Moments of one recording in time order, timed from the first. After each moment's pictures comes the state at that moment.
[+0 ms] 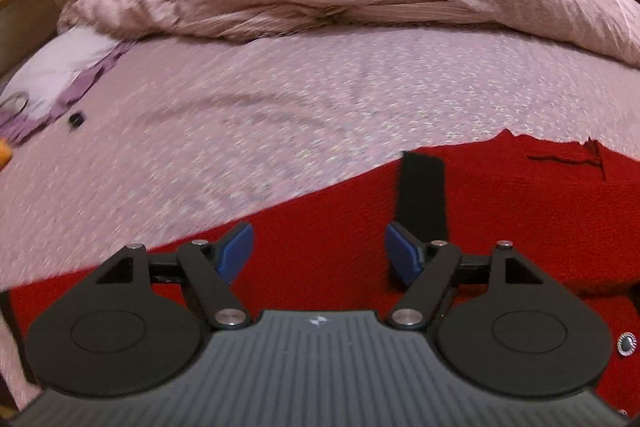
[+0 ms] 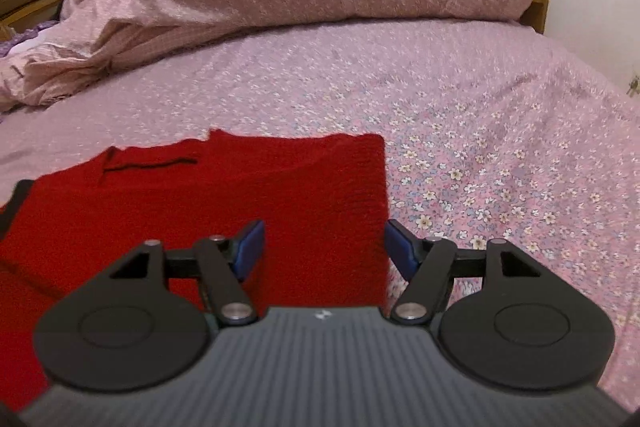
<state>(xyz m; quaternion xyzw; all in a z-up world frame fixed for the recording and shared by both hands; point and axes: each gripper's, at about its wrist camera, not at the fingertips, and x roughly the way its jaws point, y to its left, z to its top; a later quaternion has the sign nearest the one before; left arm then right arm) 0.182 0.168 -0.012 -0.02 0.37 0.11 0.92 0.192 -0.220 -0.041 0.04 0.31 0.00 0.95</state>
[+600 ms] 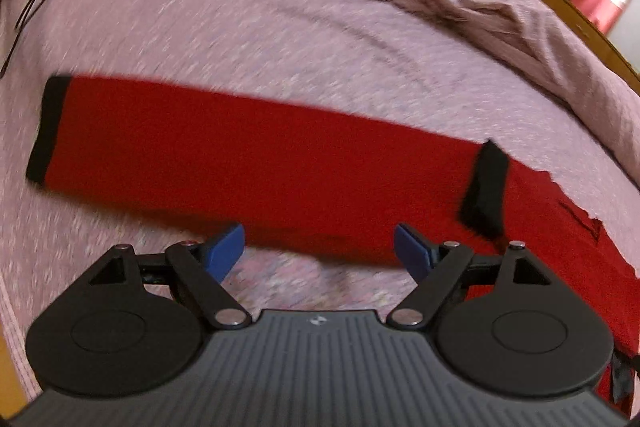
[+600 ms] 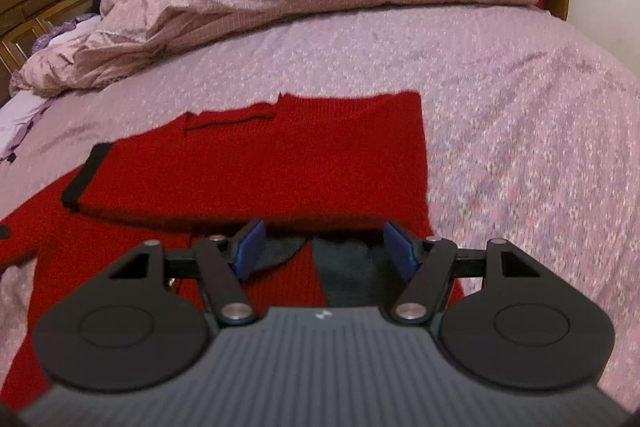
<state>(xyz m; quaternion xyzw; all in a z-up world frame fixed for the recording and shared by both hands) 0.073 0.228 -0.038 -0.25 0.37 0.21 0.87 0.119 -0.198 -0.027 0.06 0.34 0.05 0.94</state>
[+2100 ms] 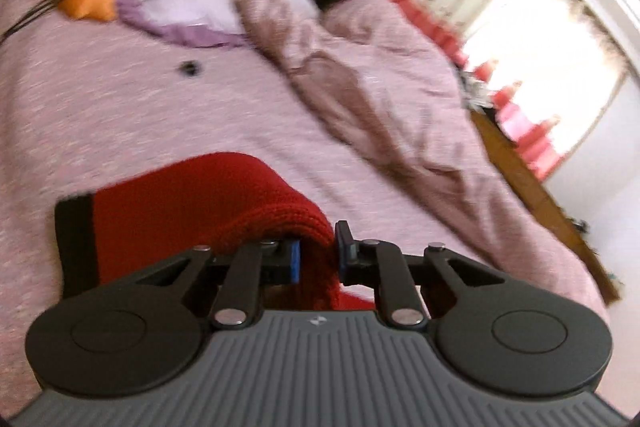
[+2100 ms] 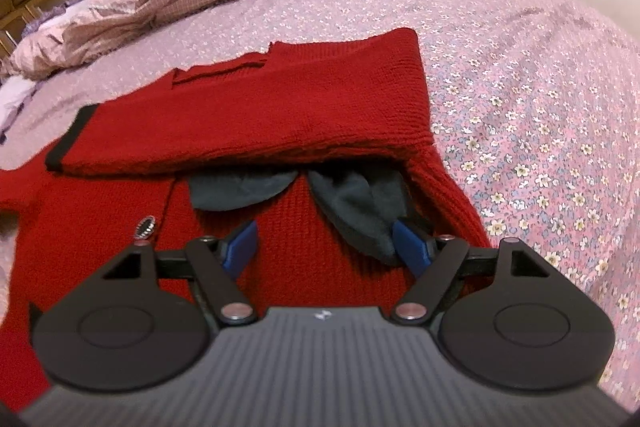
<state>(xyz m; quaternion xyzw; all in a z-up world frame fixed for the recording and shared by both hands) 0.073 0.282 0.010 -0.35 0.15 0.16 0.91 0.109 -0.197 -0.060 0.07 0.36 0.04 0.93</state>
